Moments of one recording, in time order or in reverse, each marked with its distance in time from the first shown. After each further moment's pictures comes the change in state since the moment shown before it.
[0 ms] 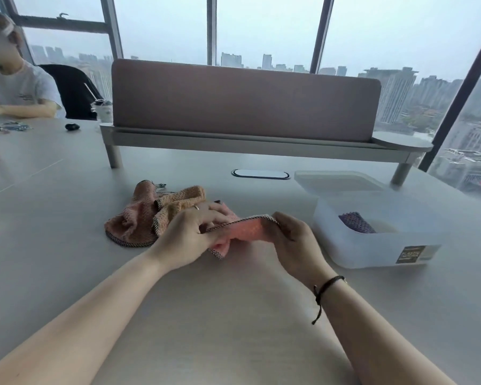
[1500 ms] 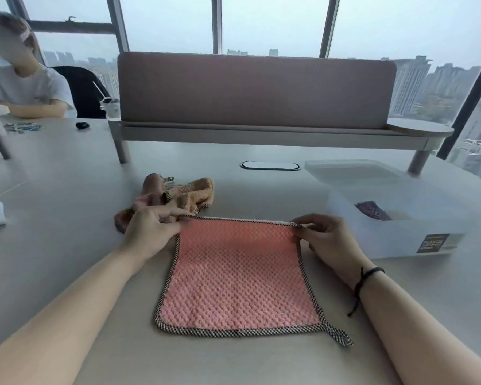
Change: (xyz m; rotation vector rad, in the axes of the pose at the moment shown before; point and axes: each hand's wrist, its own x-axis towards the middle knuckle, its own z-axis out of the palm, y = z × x) left_hand -0.031 -0.052 -0.035 -0.053 0.268 -0.434; right_hand -0.008 0.021 -0.026 0.157 0.031 0.237
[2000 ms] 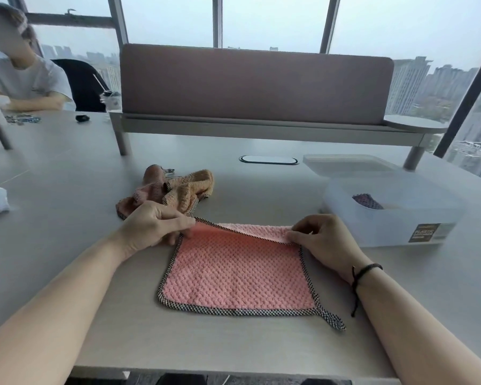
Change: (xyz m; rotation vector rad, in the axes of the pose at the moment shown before) left_hand -0.018 0.016 -0.021 -0.117 -0.414 0.031; right_hand -0.015 0.006 -0.005 -0.399 -0.008 -0.085
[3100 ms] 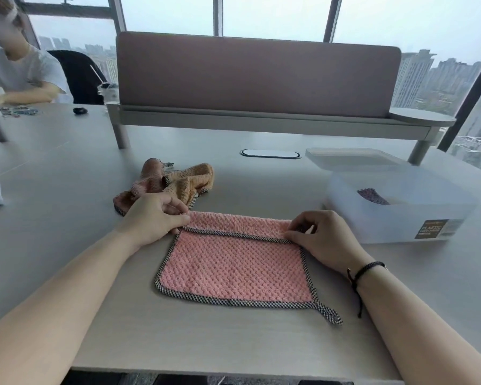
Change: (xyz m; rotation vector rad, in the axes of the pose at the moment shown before) left_hand 0.013 -0.013 0.010 0.213 0.270 -0.196; right_hand 0.002 0.004 0.005 -0.169 -0.038 -0.088
